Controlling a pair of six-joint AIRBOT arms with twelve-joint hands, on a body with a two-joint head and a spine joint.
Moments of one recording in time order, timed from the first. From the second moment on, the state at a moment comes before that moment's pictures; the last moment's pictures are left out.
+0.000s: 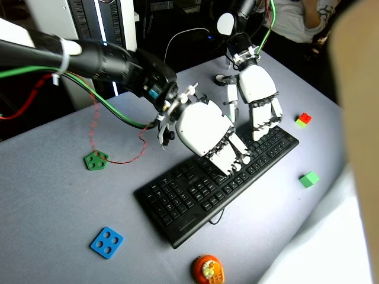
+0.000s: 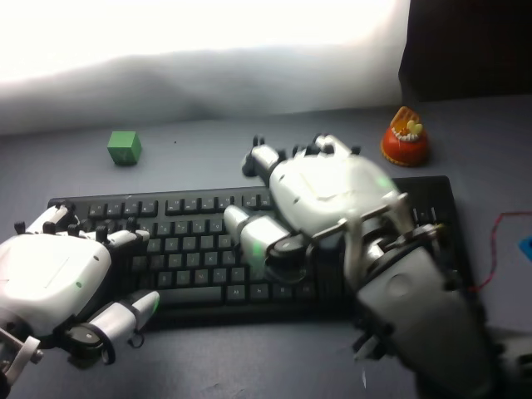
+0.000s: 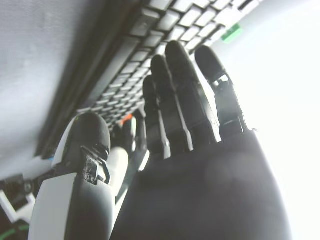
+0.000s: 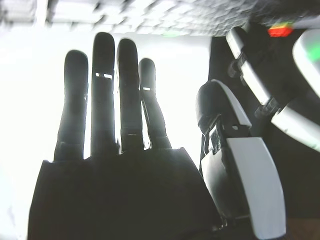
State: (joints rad) left arm 0.93 -0.96 0.72 2.32 1.10 -1.59; right arm -0.41 -1.43 0.81 1.20 1.11 -1.92
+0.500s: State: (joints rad) left arm 0.93 -1.04 0.78 2.36 1.16 -1.61; right arm -0.39 -1.18 0.61 1.13 1.12 -1.91
